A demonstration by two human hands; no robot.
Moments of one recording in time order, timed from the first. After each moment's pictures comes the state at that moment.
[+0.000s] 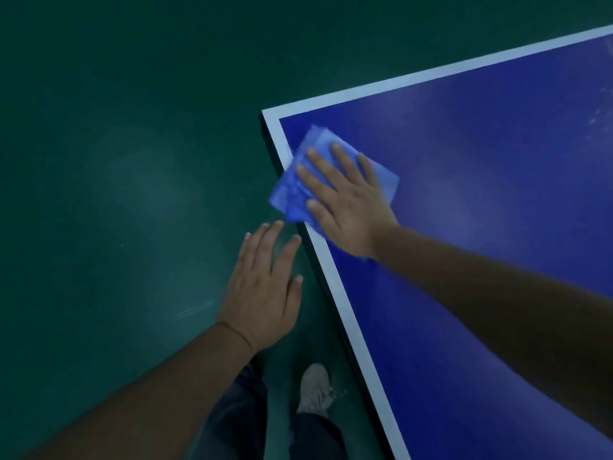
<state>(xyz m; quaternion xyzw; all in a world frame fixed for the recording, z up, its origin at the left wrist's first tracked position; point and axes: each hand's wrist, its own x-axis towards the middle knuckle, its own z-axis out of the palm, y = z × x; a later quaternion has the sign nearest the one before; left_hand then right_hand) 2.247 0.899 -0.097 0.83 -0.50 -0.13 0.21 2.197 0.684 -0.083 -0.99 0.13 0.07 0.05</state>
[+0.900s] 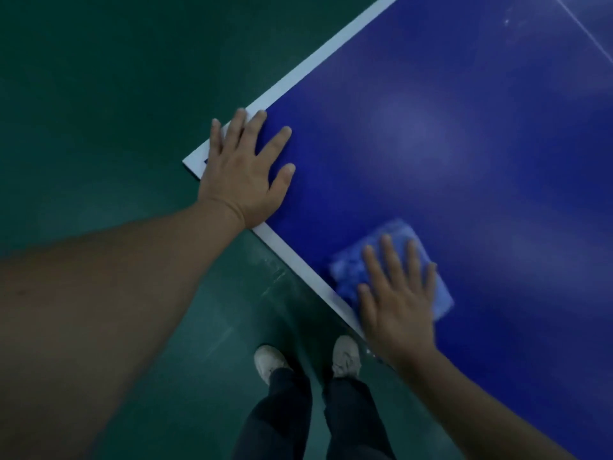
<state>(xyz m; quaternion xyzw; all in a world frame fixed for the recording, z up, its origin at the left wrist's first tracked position) 2.379 0.717 -0.094 0.73 -0.67 -0.12 0.06 2.073 0.801 -0.083 -0.83 0.55 0.07 0.08</state>
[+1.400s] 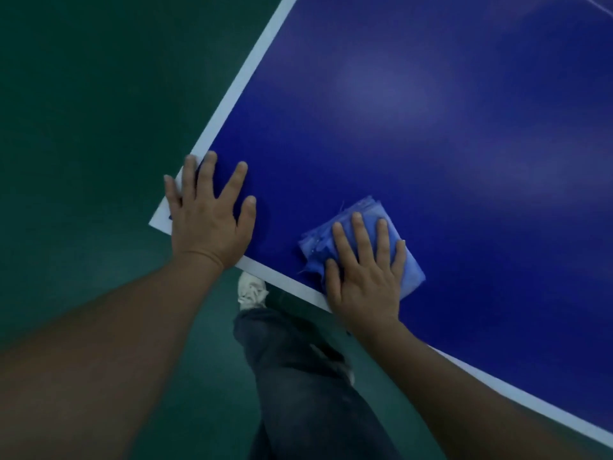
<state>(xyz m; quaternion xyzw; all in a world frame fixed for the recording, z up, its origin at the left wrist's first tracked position) 2.381 0.715 -0.101 0.73 -0.68 -0.12 0.06 2.130 0.794 -0.089 -0.72 0.69 0.01 0.09</state>
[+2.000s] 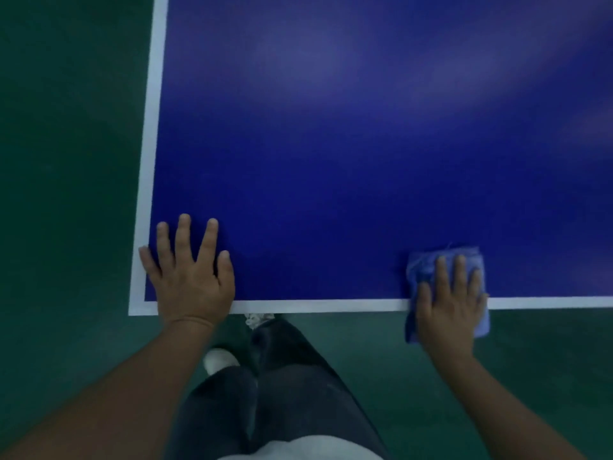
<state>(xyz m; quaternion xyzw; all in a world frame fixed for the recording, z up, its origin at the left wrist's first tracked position) 2.384 0.710 -0.099 0.64 -0.76 -0.14 0.03 2.052 0.901 -0.075 -0.35 0.93 0.03 0.13</state>
